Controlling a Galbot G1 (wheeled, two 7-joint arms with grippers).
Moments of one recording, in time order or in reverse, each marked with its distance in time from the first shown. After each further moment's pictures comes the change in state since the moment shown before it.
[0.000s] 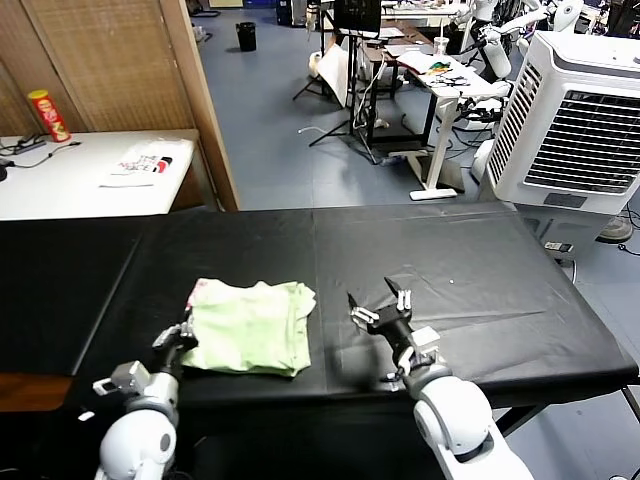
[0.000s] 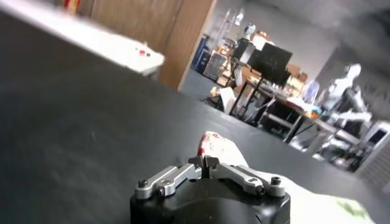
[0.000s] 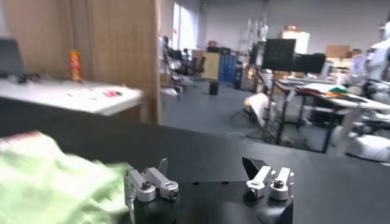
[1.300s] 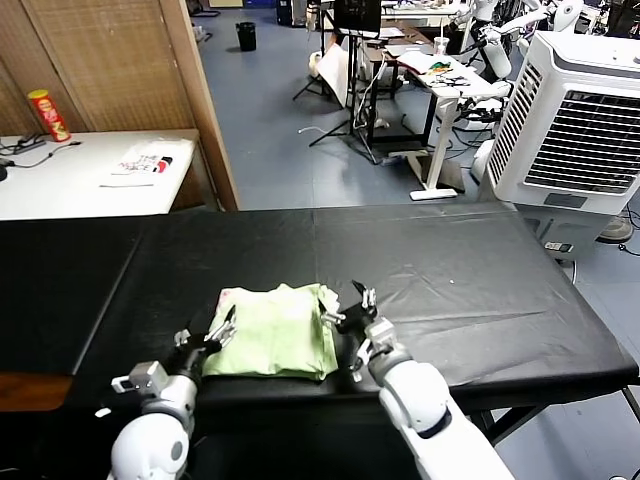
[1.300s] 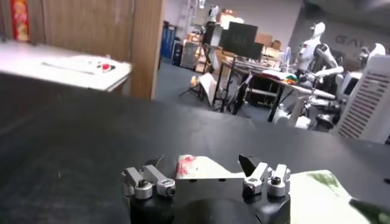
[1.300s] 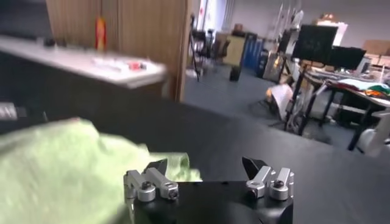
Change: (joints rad) left arm 0.026 -0.043 0.072 -0.058 -0.111 0.045 0.035; right arm 0.146 -0.002 -0.155 -0.108 0.063 -0.016 -0.001
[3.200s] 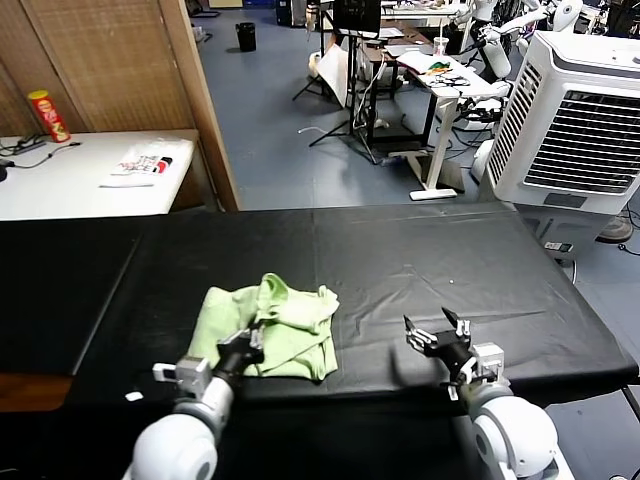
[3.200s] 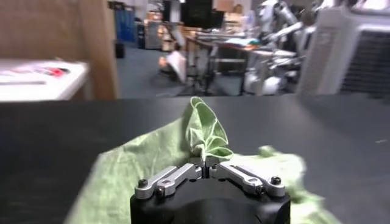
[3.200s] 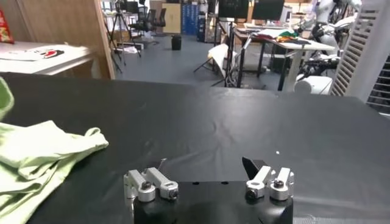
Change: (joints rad) left arm -0.025 0.123 0.289 -0.207 0.130 0.240 -0.128; right arm -0.296 -0.058 0.375 0.172 0.110 -0.126 0.013
